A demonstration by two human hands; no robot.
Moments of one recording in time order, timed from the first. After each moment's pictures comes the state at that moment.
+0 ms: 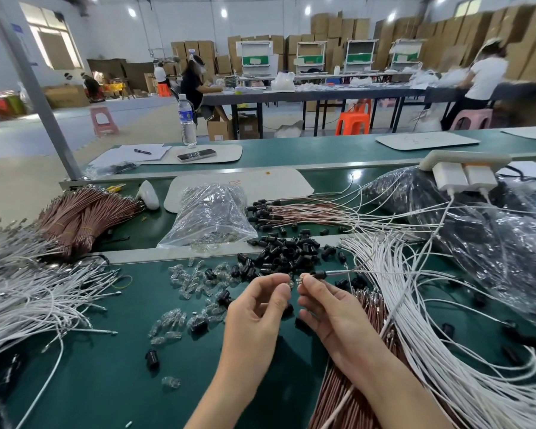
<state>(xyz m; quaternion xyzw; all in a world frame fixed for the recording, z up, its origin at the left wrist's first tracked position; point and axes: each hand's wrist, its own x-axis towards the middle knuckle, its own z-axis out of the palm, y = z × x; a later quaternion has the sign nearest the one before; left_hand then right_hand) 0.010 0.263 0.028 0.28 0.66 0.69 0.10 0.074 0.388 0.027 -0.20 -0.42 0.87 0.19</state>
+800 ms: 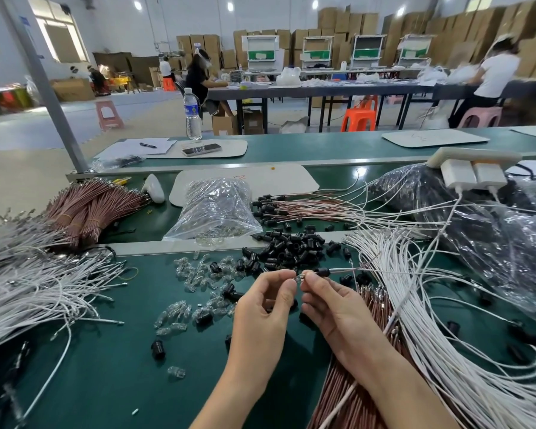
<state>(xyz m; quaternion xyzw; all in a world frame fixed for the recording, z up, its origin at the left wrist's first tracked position) 0.013 0.267 0.021 0.27 0.66 0.69 0.09 0.075 0.386 0.027 -0.20 -0.42 0.87 0.18</state>
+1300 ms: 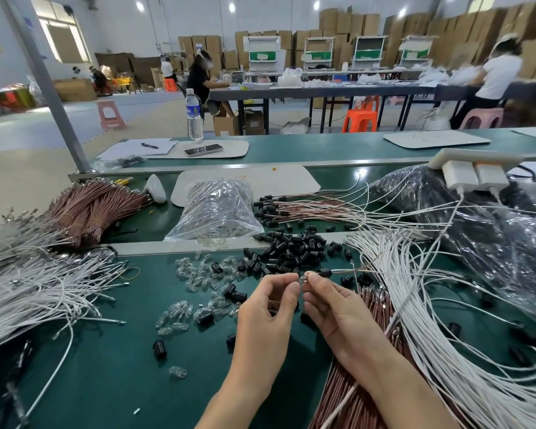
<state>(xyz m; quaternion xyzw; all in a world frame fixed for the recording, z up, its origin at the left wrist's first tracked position) 0.015 0.268 0.017 0.29 0.68 0.68 0.07 0.074 0.386 0.027 -0.19 -0.40 0.88 0.18</state>
